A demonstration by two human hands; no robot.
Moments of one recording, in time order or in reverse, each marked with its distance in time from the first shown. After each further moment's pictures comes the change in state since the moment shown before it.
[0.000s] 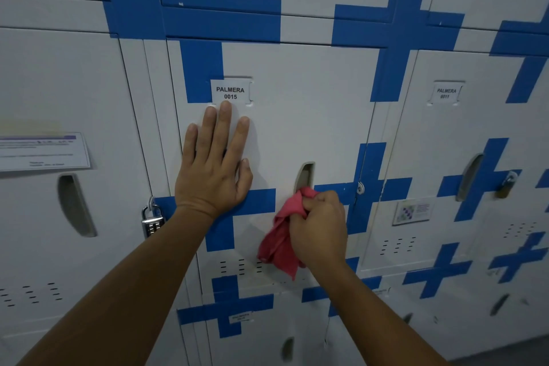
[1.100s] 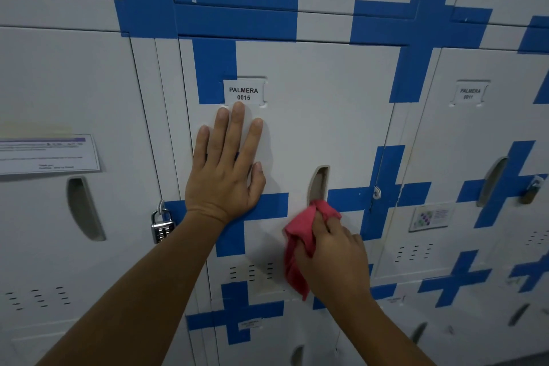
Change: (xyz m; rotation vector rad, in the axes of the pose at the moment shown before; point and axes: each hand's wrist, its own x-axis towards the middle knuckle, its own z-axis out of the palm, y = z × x) left_hand 0.000 -0.001 0.002 0.013 0.032 0.014; right_hand -0.024 0.015 -0.008 -0.510 -0.207 -0.226
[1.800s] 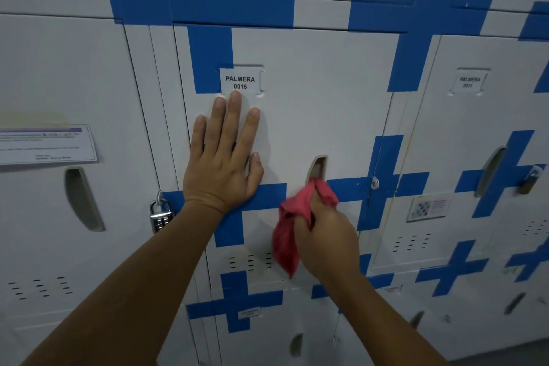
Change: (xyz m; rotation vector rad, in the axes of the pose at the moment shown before) left_hand 0.001 0.001 -0.002 0.005 -0.027 -0.007; right_hand 0.014 -0.002 0.011 0.400 0.029 0.096
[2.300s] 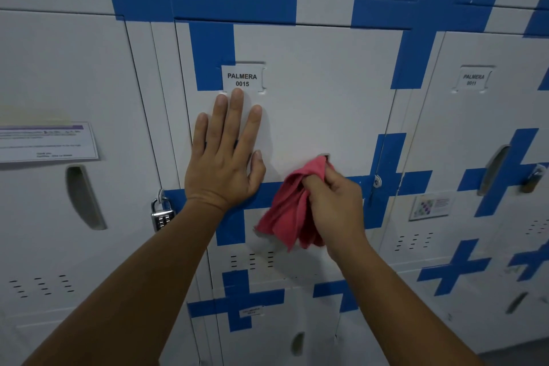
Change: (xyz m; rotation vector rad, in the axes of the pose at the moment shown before) left_hand 0.001 0.001 0.000 -0.009 -0.001 -0.002; right_hand 0.013 -0.039 -0.035 0.743 0.071 0.154
